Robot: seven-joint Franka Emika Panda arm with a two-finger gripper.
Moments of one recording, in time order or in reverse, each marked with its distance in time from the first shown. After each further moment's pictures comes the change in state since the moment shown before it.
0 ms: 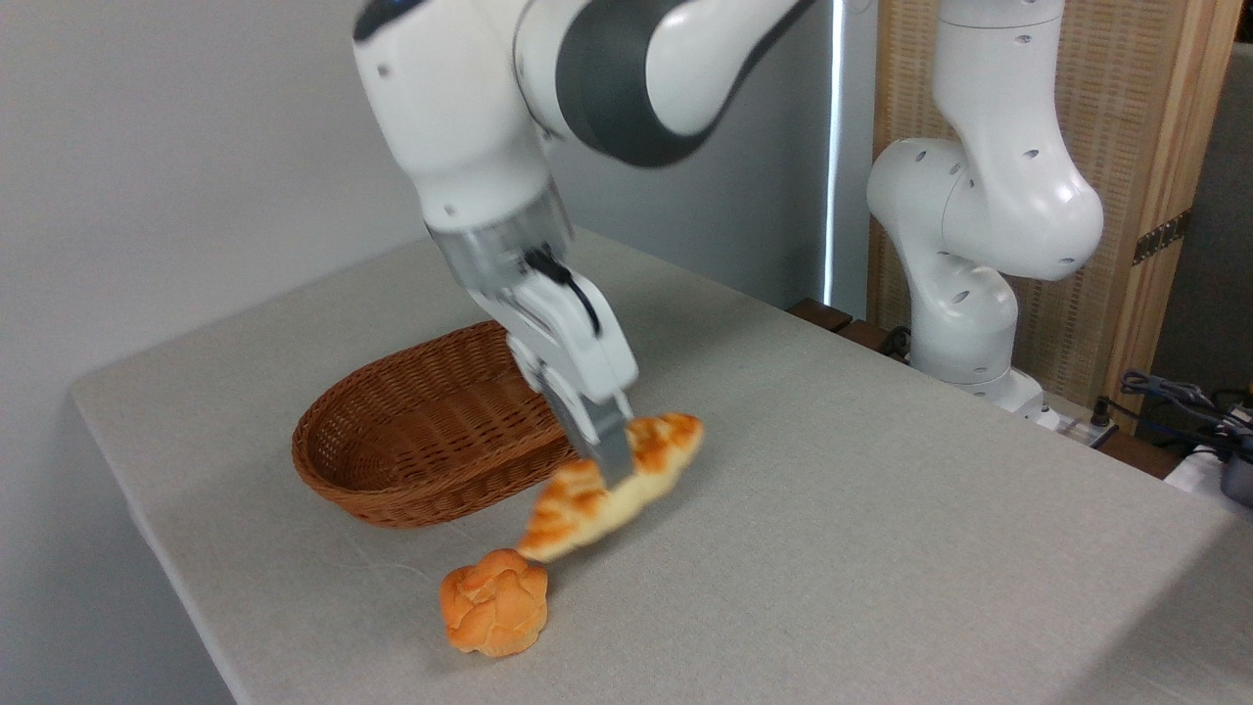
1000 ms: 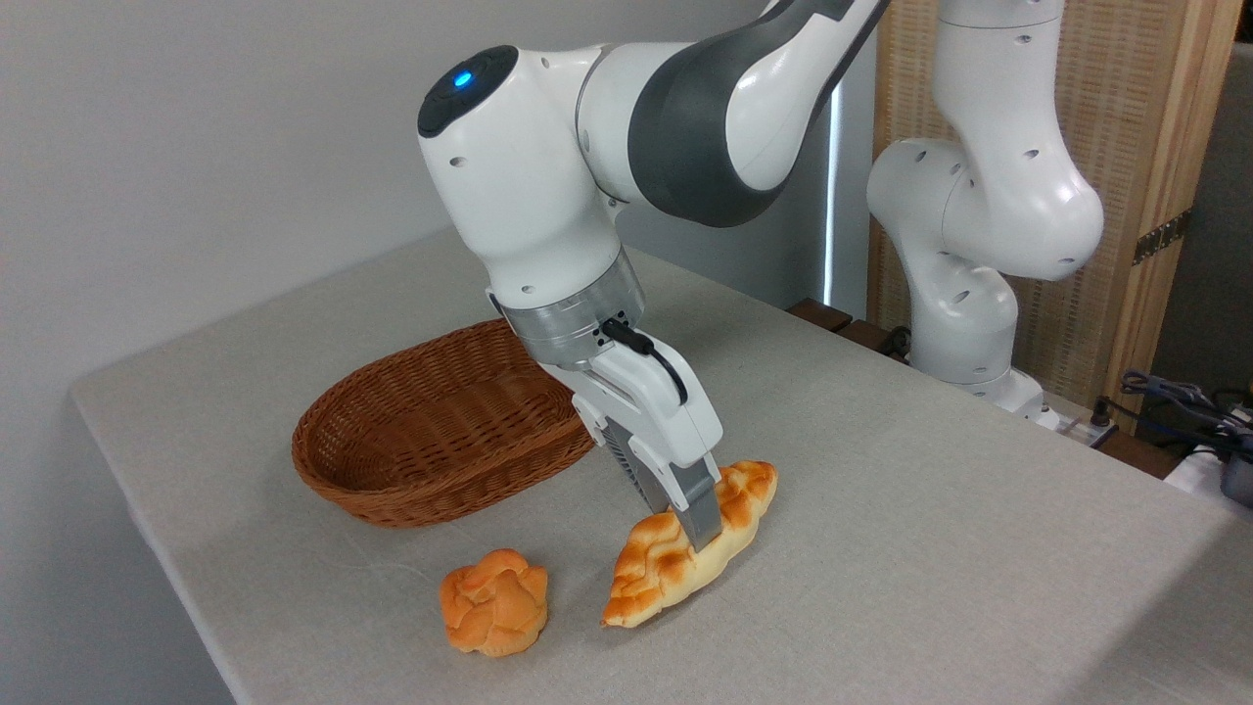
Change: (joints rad) arm 0.001 0.000 0.091 -0.075 0.063 0.037 0.036
